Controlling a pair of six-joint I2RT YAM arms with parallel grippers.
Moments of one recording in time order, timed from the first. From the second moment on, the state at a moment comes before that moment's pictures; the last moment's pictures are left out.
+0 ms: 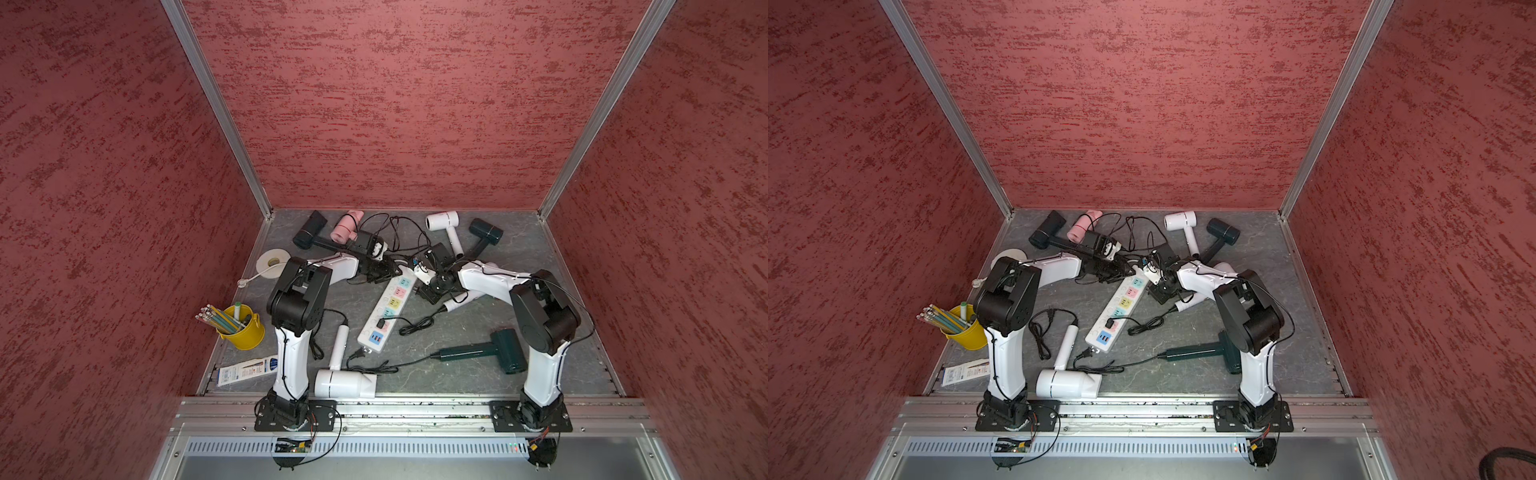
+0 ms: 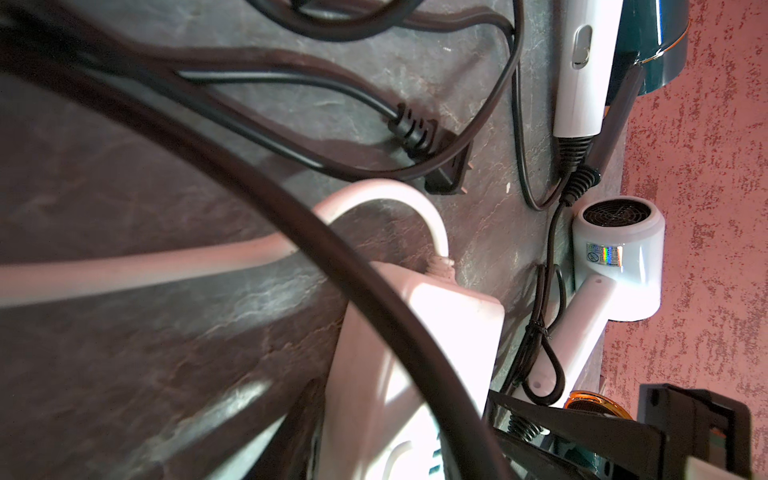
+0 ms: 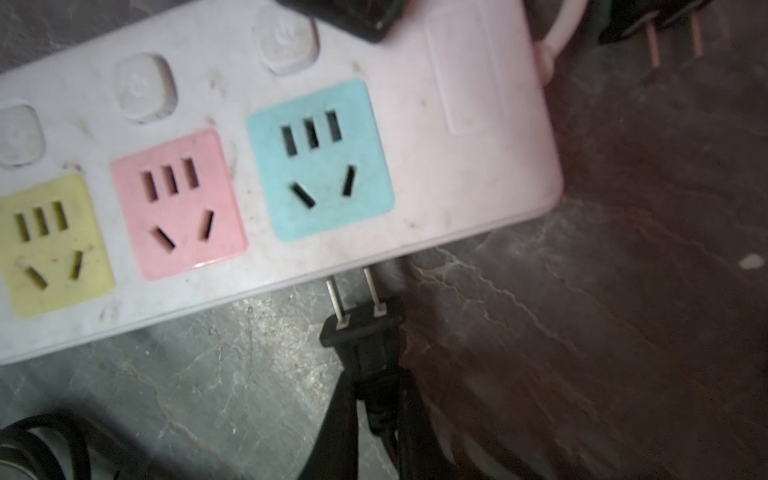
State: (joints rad) left arm -0.38 2.06 1.30 -0.21 0.55 -0.56; right arm 0.54 1.93 1.27 -0.50 -0.18 -0.24
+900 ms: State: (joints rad) left arm -0.38 2.07 1.32 -0.21 0.56 -0.56; right arm 0.54 1.95 1.27 -0.50 -0.18 -0.24
